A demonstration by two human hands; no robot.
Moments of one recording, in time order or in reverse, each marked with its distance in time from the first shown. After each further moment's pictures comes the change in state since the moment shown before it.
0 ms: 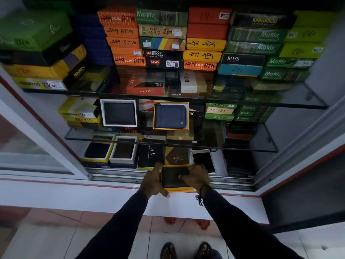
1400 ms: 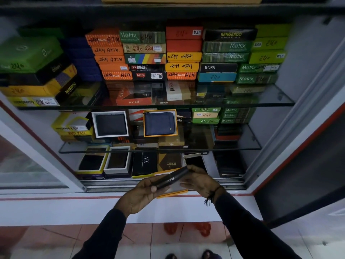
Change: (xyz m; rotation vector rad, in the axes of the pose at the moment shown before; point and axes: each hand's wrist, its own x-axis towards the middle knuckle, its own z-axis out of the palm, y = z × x) left_hand -0.049 0.017 -0.024 -1.328 -0.581 0.149; right_hand -0.040 0.018 -0.054 1.246 -0.427 -0.031
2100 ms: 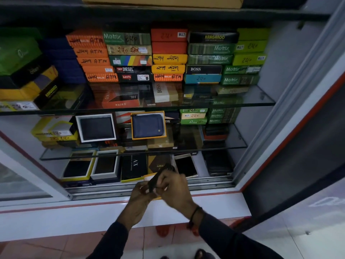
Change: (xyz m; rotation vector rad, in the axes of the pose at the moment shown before) left_hand 0.023 -0.047 -0.007 0.283 0.530 0.180; right_hand -0.036 0.018 0.069 -1.081 0.266 -0.619
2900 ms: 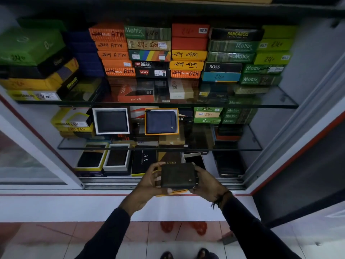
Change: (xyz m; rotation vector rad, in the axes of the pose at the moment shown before) left_hand -0.013 0.056 0.008 0.238 -0.205 0.017; right_hand 0.021 0.077 -0.034 1.039 -0.270 0.782
